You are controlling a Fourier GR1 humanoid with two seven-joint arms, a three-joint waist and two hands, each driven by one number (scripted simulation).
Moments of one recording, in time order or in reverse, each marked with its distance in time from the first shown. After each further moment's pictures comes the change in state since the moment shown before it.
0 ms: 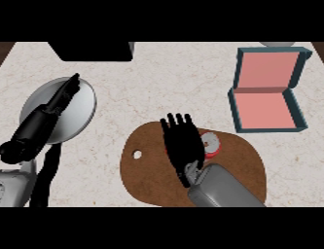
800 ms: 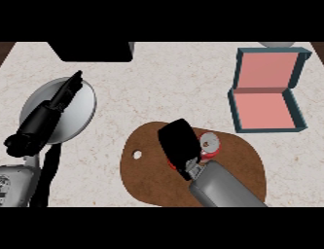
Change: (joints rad) left arm -0.033 -0.038 0.032 0.031 -0.040 -0.030 0.007; right arm -0.024 -0.006 0.010 0.098 0.128 -0.178 -0.264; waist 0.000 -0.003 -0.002
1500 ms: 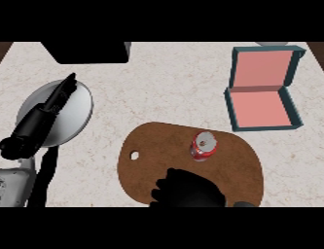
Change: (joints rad) left arm 0.022 0.006 0.028 0.011 -0.003 -0.003 -0.029; right arm 0.196 -0.262 0.196 -0.420 -0.148 -0.172 -0.629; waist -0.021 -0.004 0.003
